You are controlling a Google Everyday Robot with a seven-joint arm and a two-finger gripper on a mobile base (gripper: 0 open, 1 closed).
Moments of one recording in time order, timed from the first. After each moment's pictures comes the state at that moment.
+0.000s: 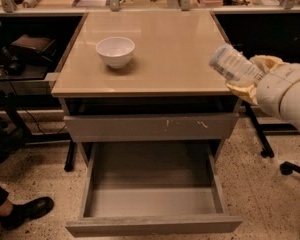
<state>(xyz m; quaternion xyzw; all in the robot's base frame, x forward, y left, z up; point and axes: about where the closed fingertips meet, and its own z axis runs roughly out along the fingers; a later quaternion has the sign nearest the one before) 0.532 -0.234 0.936 -0.34 0.73 -0.17 0.57</state>
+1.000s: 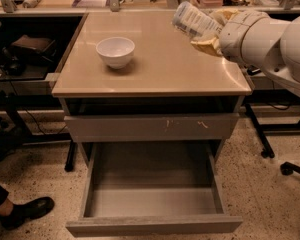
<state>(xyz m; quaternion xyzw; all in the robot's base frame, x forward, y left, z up) 0.631 -0.150 0.994 -0.41 0.67 -0.11 0.61</state>
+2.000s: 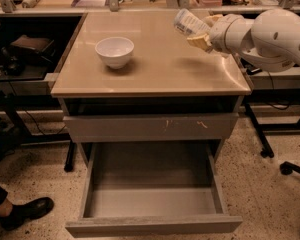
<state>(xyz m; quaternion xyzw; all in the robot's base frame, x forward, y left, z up) 0.778 -0.175 0.925 -0.39 0.70 -0.05 0.60</state>
